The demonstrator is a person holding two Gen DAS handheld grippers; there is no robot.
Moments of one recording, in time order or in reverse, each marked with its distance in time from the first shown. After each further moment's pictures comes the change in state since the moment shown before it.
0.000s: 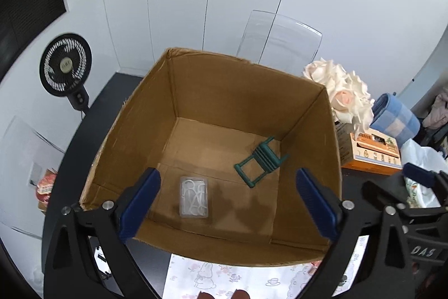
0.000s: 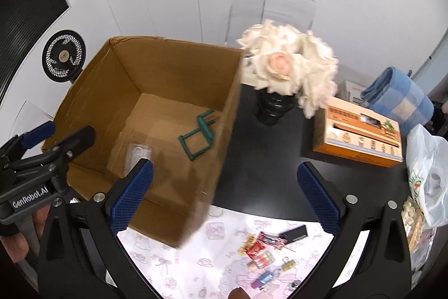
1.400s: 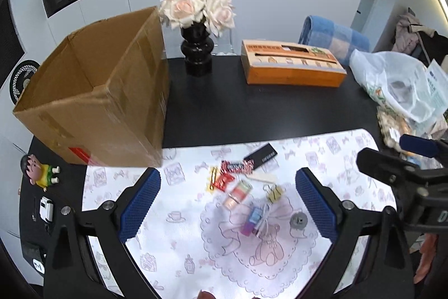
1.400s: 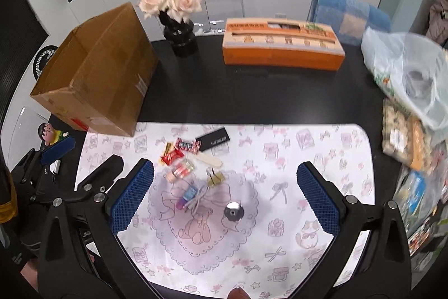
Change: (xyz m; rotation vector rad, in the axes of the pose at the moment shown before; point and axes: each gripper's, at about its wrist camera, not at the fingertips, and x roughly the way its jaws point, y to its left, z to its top) left arm -0.030 -0.215 -0.219 0.295 0.009 -0.086; right arm -0.052 -0.193 -0.238 0.231 -0.005 0.013
